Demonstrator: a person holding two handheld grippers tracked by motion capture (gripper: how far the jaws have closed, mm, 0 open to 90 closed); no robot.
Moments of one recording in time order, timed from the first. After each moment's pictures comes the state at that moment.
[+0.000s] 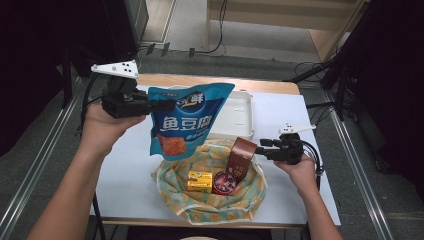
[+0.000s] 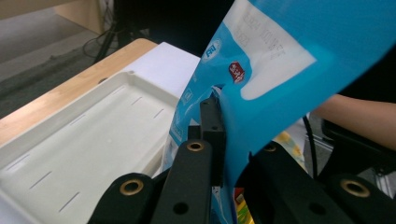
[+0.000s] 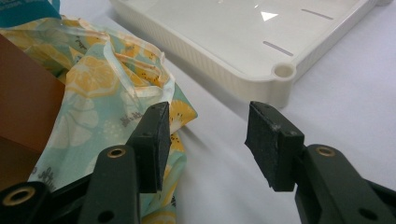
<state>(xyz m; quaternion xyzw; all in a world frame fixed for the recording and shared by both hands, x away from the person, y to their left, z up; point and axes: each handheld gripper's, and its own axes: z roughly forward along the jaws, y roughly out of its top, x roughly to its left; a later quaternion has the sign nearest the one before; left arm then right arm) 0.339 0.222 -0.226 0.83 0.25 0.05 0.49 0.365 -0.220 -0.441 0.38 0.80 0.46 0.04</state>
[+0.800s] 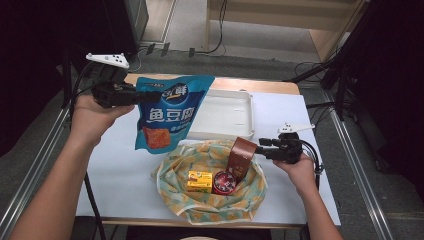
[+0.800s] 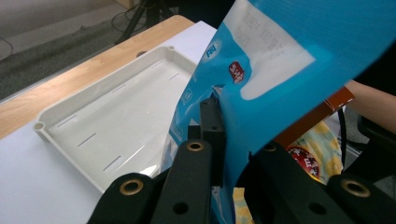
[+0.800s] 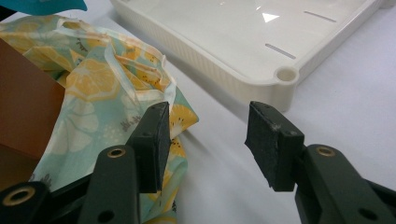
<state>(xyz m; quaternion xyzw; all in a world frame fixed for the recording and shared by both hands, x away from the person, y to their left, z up) 0.371 0.250 -0.232 0.83 0.31 0.06 0.45 0.367 -0.217 -0.441 0.38 0.80 0.46 0.04</state>
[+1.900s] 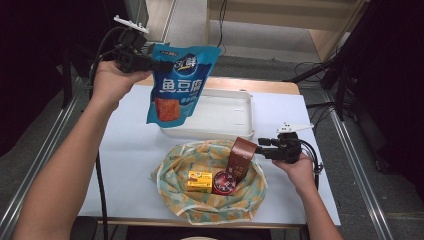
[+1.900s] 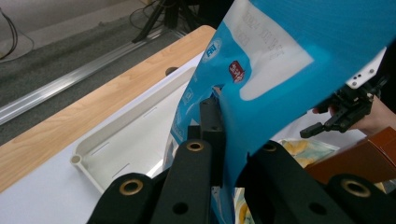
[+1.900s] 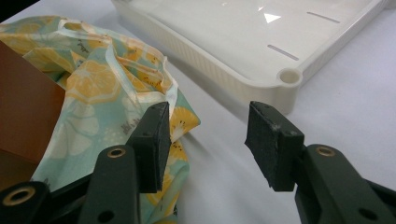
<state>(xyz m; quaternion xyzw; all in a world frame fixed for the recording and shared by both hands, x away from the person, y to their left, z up) 0.457 0.224 -0.216 0.83 0.34 0.06 0.43 0.369 -0.215 -0.442 0.38 0.80 0.46 0.04</state>
